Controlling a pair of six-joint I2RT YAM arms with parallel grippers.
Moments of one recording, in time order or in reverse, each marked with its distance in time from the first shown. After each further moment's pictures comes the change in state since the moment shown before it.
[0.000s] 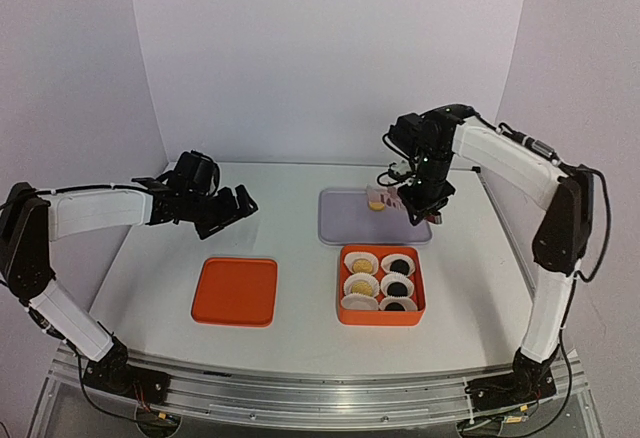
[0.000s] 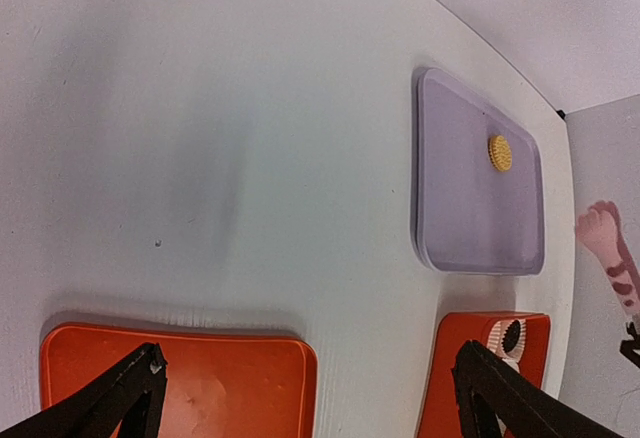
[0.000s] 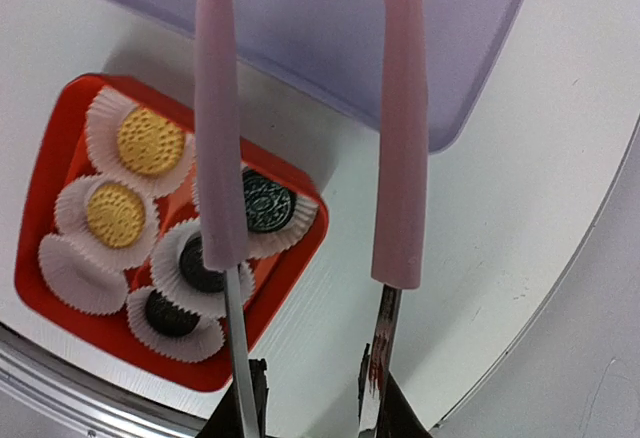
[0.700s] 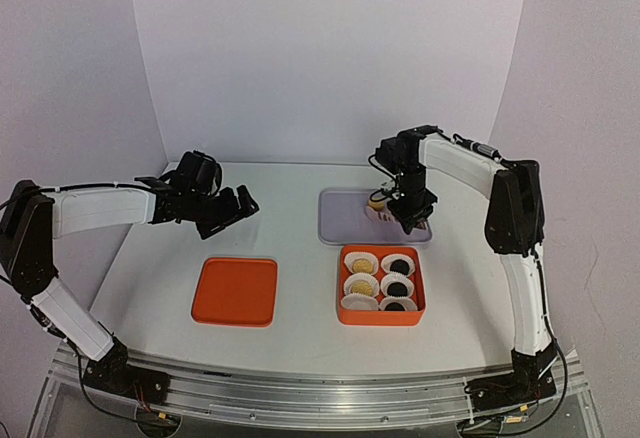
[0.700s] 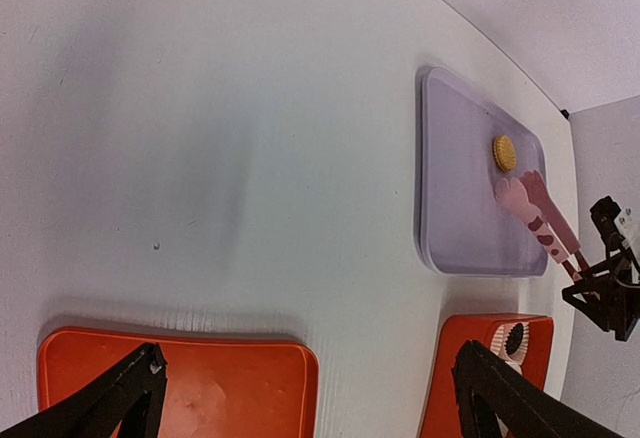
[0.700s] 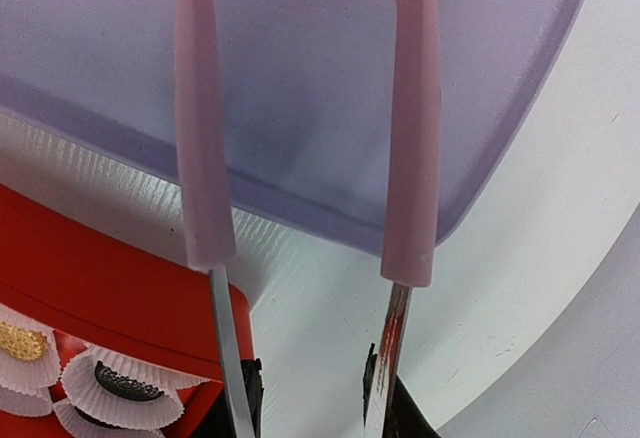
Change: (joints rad) left arm 0.000 0.023 0.016 -0.002 0.001 0.000; right arm -0.105 0.399 0.223 0.008 0.062 -0.077
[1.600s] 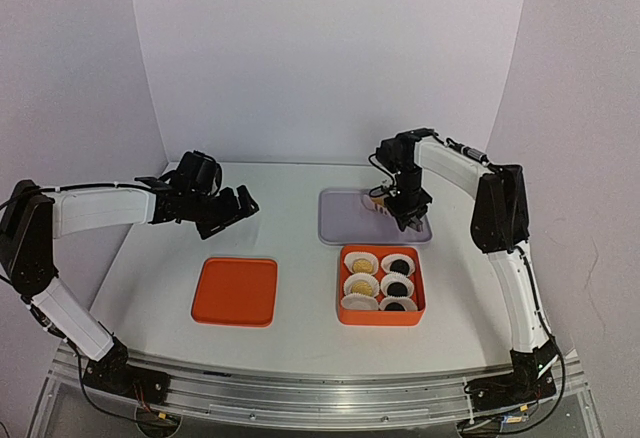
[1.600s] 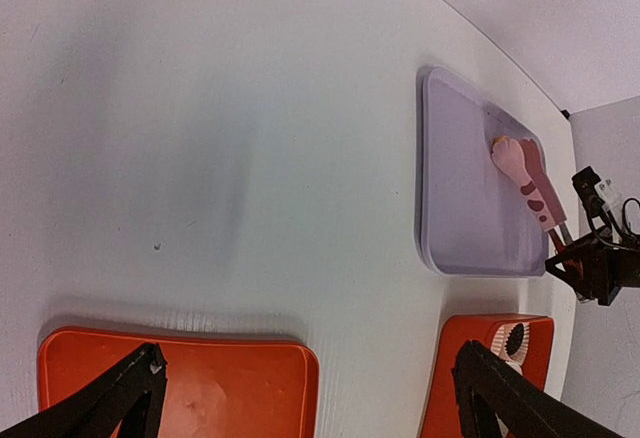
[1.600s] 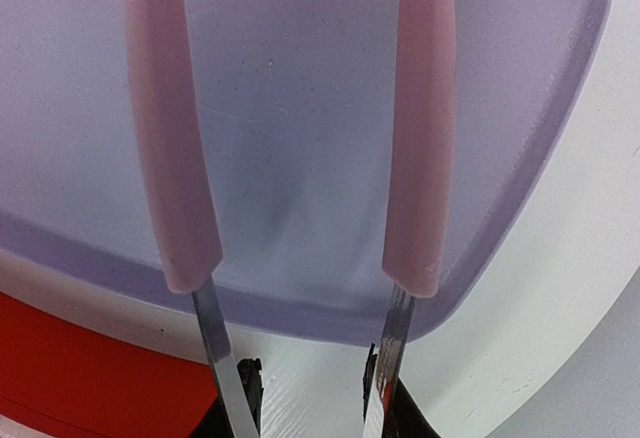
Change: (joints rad) left arm 0.000 0.001 0.000 0.000 -0.002 0.000; right arm -0.041 0.148 0.173 0.001 -0.033 0.043
